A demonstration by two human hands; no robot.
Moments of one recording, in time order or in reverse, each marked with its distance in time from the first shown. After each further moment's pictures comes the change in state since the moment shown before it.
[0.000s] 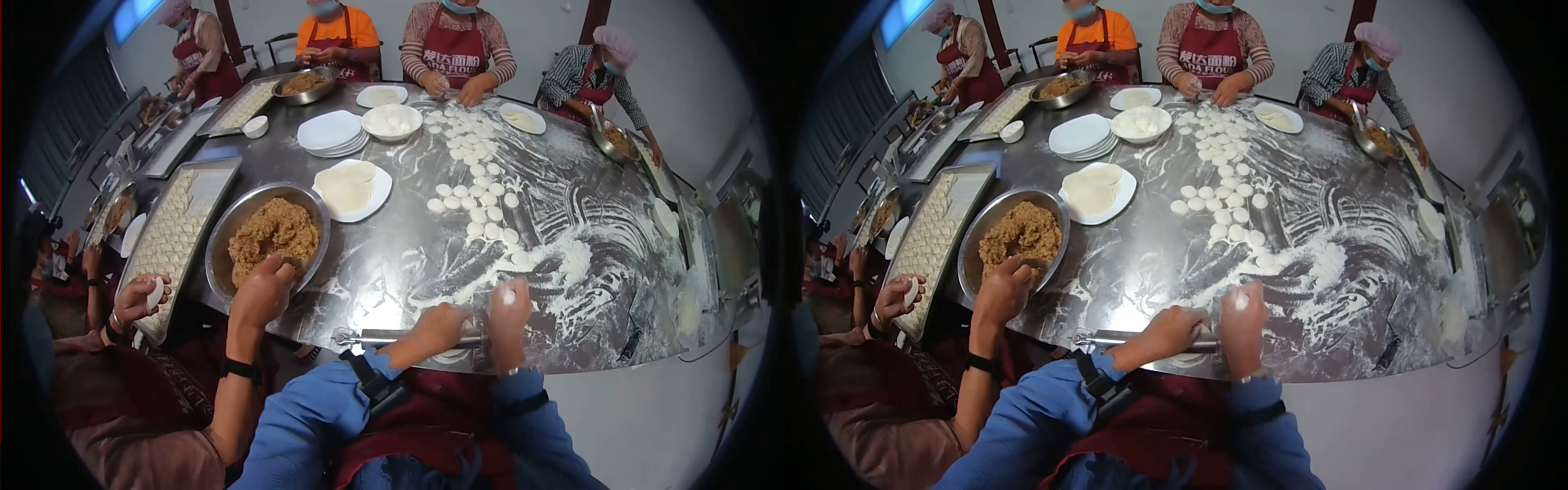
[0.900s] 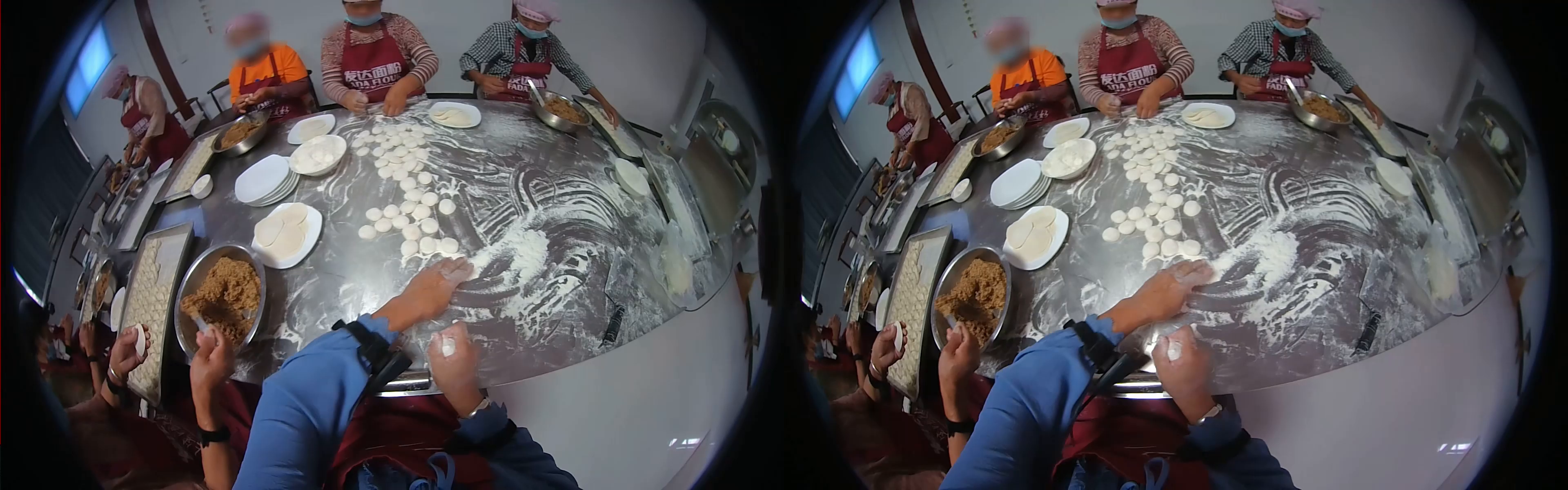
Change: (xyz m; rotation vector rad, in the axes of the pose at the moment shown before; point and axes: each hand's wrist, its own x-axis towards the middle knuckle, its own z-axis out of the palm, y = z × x) left_hand 0.135 0.014 0.019 -0.048 -0.099 0.220; right_hand -0.031 -0.001 -0.030 0.010 -0.046 0.071
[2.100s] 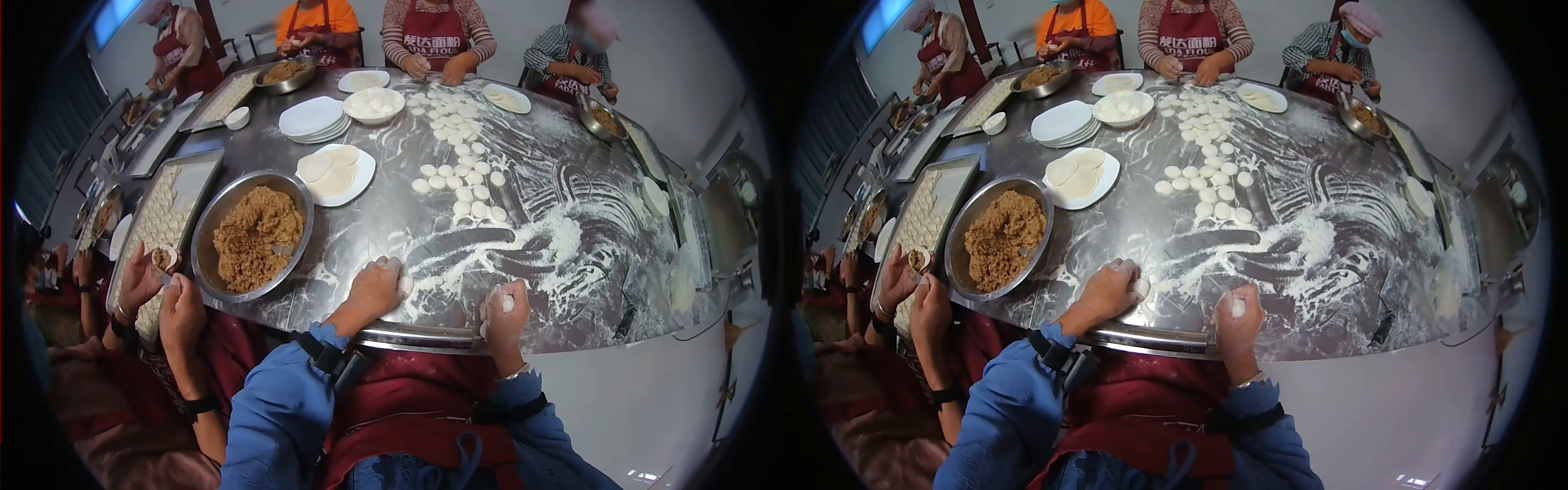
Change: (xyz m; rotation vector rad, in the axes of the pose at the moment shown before) left_hand -0.173 -0.027 -0.061 0.392 0.203 -0.423; right_hand 0.000 0.024 0.008 0.209 -0.020 0.064
